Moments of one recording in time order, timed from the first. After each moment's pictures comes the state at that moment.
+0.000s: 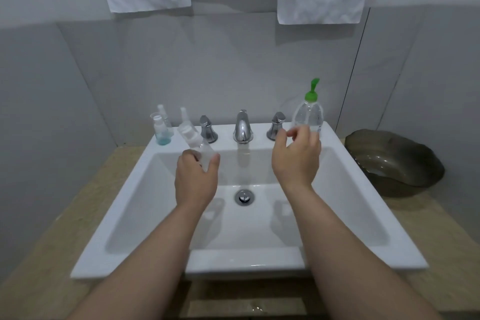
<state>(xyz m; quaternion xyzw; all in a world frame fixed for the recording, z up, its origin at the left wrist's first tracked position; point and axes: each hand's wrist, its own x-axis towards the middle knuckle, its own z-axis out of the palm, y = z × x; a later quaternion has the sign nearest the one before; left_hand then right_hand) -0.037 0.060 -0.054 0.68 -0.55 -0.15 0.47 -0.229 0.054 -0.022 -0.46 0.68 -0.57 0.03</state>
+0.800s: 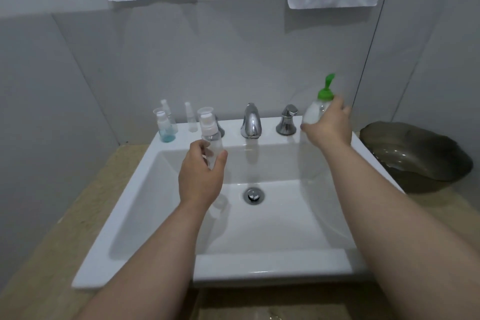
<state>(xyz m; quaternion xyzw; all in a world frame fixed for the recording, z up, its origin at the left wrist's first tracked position) -0.021 0.041 -0.067 0.62 -0.60 -0.13 0.49 -0.294 -0.010 -0.002 -0.48 0.76 -0.42 0.09</state>
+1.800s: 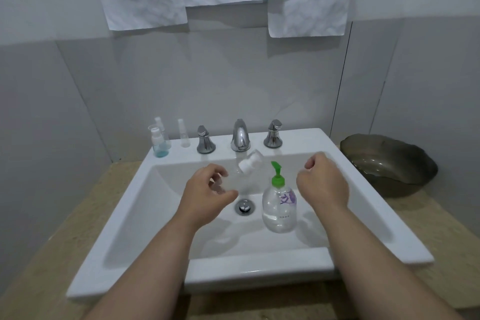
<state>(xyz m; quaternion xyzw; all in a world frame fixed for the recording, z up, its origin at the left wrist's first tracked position) -0.029 0.078 -0.054 0.54 -0.68 -0.26 0.42 -0.279 0.094 -0.039 -0.50 0.78 -0.36 0.08</state>
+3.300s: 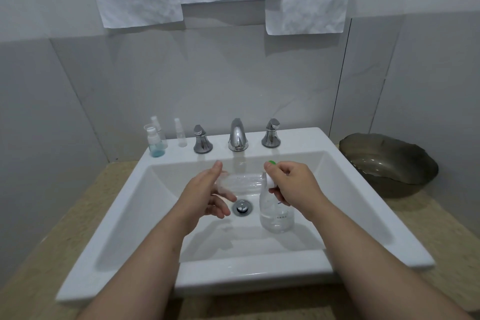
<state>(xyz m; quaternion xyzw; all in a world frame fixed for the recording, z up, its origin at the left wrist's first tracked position) -0.036 0.082 -0.036 0.50 -0.51 -0.57 0.40 -0.253 0.094 -0.038 -0.53 0.58 -0.48 0.39</state>
